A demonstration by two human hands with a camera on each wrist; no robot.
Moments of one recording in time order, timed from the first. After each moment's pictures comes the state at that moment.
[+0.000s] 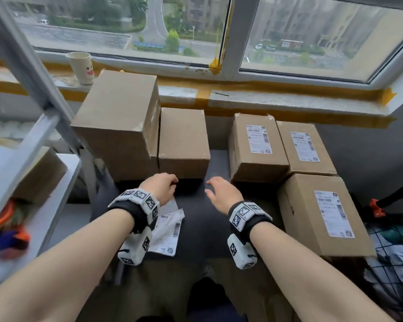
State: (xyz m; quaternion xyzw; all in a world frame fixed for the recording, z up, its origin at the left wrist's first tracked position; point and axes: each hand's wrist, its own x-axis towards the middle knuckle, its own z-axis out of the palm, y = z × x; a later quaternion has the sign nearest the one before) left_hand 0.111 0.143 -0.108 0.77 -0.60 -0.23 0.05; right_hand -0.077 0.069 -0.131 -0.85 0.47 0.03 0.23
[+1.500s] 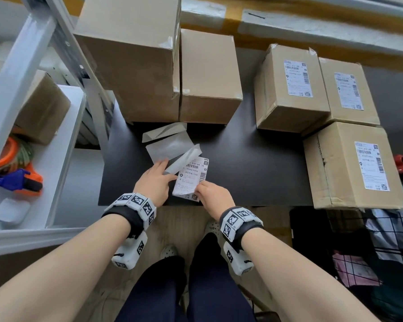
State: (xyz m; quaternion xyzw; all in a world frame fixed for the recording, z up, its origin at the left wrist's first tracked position) left_hand 0.139 0.259 -0.223 0.74 -0.62 -0.24 0.06; right_hand -0.040 0.202 -0.235 -0.90 0.38 0.09 0.20
